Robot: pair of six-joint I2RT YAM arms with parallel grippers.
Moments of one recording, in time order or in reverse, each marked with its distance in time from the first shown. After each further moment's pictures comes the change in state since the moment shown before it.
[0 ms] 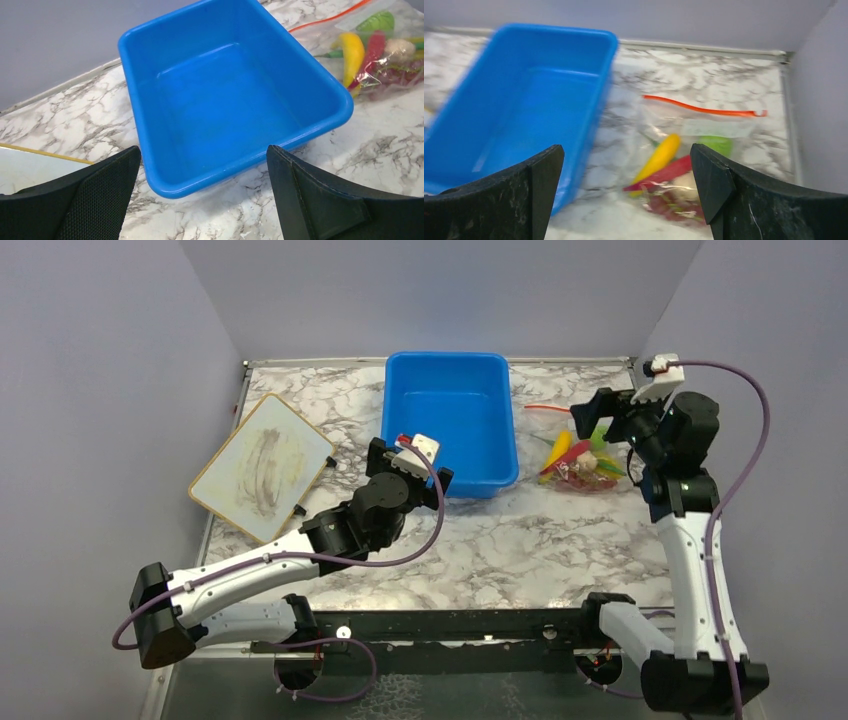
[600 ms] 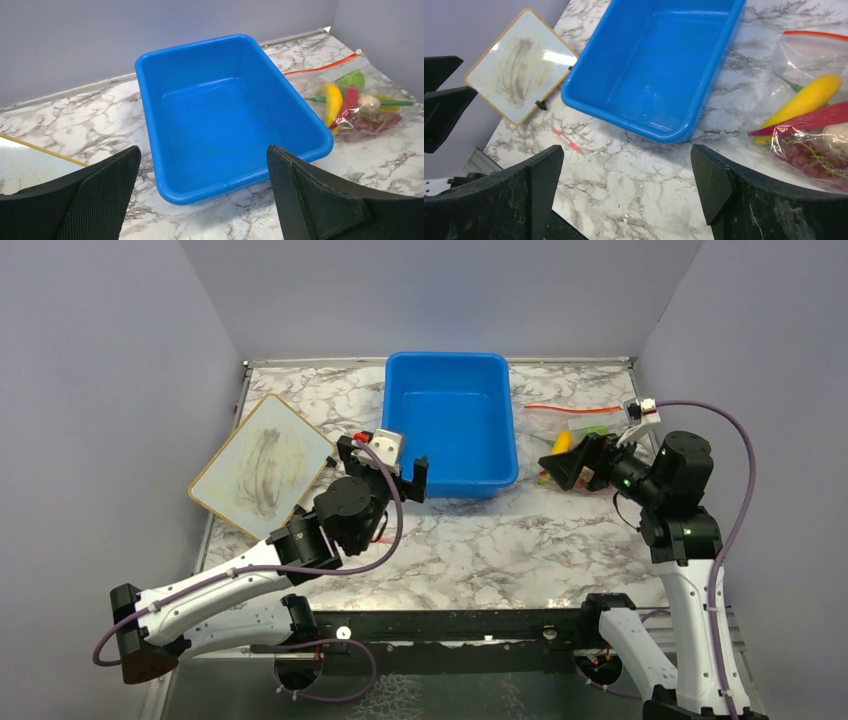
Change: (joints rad) left arm 0.000 -0.143 0.008 0.018 -0.057 -0.036; right arm 0.058 -0.280 -0.151 -0.191 -0.328 0.309
